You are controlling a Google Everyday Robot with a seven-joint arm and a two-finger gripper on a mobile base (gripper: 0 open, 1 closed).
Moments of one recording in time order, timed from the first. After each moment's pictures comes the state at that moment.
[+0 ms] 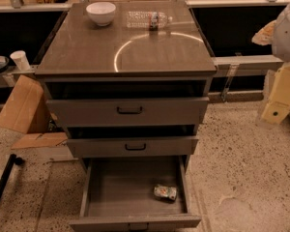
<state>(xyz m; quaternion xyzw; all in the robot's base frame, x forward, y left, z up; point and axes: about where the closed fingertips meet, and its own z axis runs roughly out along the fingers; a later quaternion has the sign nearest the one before) 0.438 -0.217 0.976 -0.60 0.78 -0.03 0.16</state>
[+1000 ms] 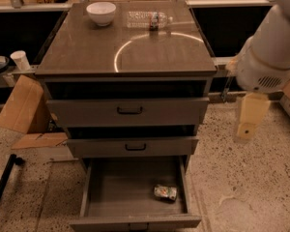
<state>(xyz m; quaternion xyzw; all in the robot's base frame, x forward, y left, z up) 0.464 -0.209 0.896 -0.64 0.76 -0.05 0.11</state>
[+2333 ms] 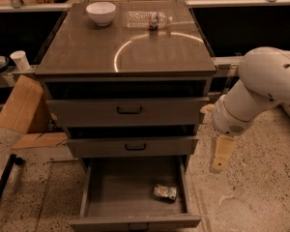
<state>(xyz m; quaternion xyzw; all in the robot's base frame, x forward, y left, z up) 0.476 -0.185 0.738 -0.67 0.73 0.07 0.13</state>
